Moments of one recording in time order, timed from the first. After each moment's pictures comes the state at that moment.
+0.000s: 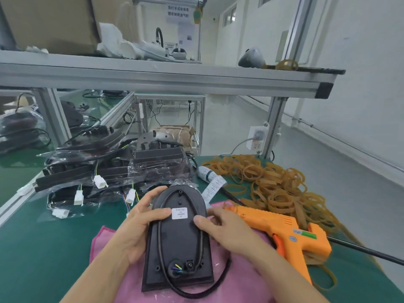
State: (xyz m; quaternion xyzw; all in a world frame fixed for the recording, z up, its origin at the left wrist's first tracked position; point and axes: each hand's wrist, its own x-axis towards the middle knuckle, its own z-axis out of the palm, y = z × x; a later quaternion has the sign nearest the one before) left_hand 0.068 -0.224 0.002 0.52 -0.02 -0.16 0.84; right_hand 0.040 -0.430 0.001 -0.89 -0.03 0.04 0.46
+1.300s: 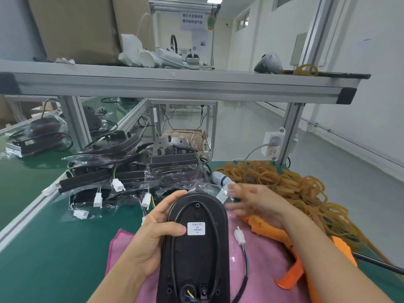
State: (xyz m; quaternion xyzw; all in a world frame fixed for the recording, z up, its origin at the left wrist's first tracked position) left_hand 0.056 -0.220 0.003 0.45 -0.11 -0.17 0.87; right_hand 0.093 -0.473 0.035 -0.70 0.02 0.13 0.70
